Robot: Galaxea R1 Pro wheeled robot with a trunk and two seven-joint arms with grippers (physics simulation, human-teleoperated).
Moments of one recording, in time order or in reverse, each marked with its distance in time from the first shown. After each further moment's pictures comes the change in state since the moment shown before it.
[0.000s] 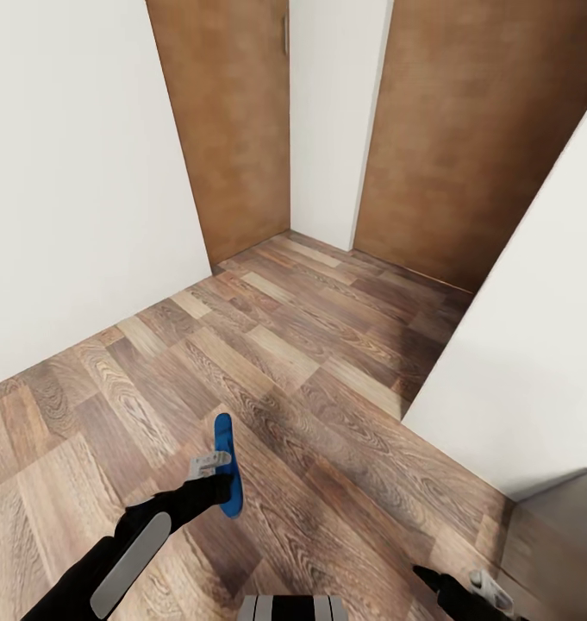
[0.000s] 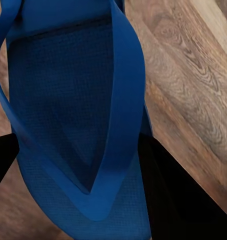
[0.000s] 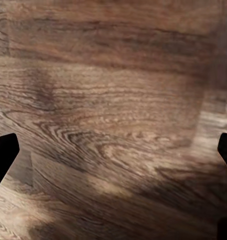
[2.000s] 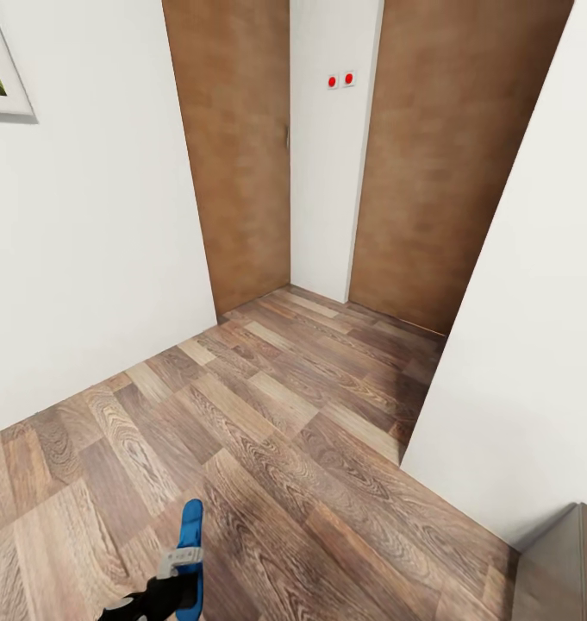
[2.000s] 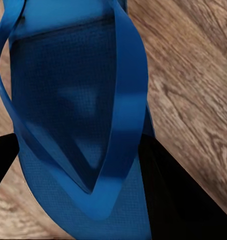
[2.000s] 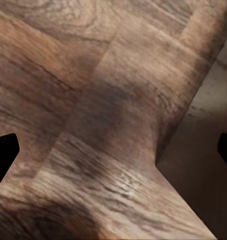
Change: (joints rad) left arm 0.003 -0.018 -0.225 0.672 0.004 -0.388 -0.147; right arm 0.000 0.010 -0.086 0.258 0.692 -0.274 0.008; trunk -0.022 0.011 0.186
